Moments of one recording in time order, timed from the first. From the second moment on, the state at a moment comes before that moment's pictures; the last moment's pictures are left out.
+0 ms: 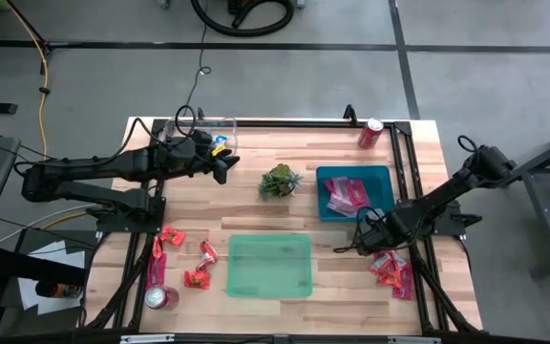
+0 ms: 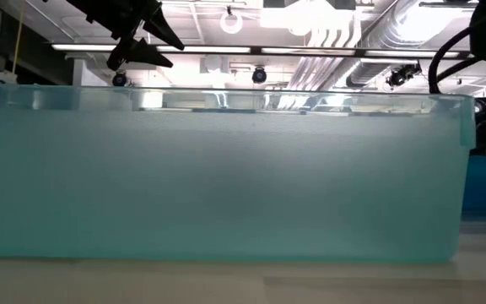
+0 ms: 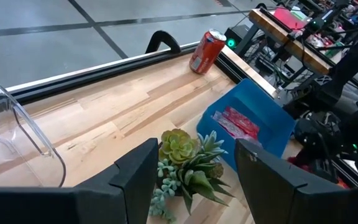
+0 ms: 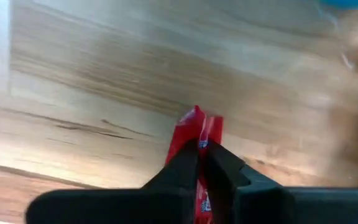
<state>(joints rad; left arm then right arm) 0.18 0.94 0.78 -0.27 -0.30 -0.61 0.51 1.33 0.54 -0.78 -0.04 1.75</state>
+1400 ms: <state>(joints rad) 0.18 0.94 0.78 -0.26 -0.32 -0.67 0.10 0.96 0.83 -0.22 0.30 0.39</state>
